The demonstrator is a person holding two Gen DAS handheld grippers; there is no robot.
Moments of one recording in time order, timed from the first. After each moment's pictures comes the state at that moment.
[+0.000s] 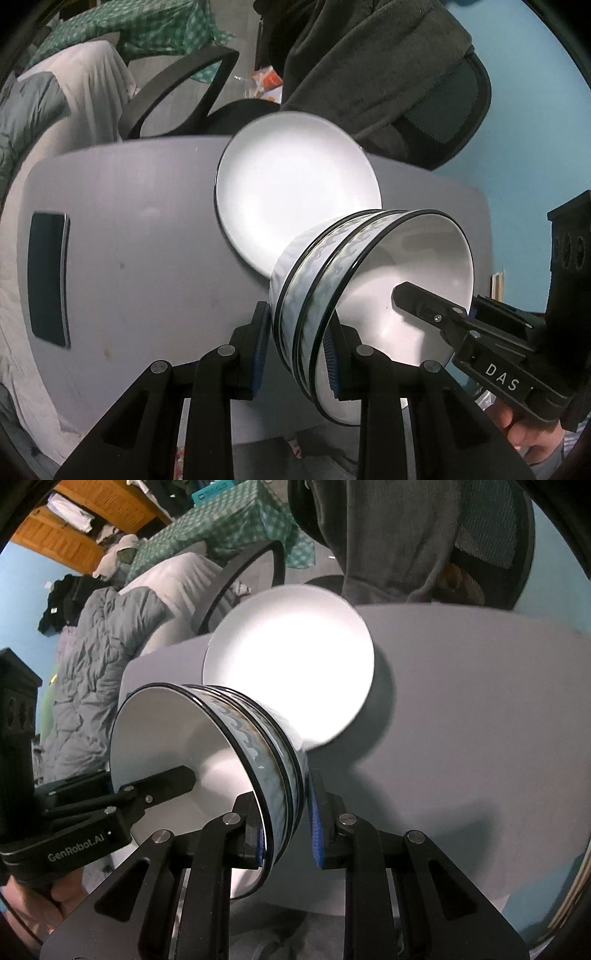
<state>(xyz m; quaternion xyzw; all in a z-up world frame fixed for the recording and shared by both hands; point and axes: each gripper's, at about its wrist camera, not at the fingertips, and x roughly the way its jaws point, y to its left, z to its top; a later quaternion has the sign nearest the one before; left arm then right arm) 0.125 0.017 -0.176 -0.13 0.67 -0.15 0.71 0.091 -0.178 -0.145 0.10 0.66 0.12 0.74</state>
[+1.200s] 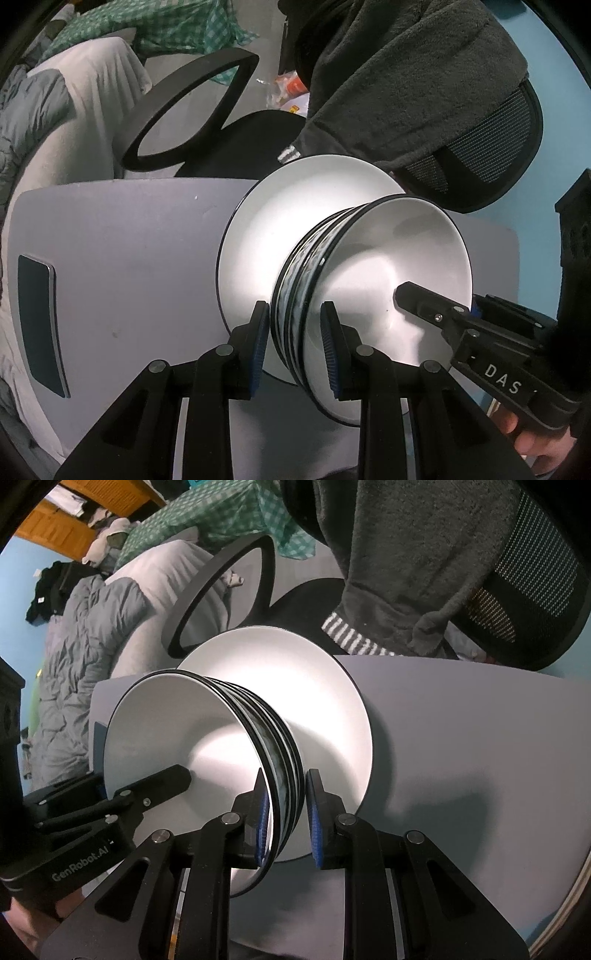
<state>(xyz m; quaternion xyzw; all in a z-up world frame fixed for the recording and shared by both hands) 0.184 -0.009 -0.209 -0.13 0.67 -0.10 0.72 0.175 -0.178 -0.189 0.07 0.68 0.13 0.71</state>
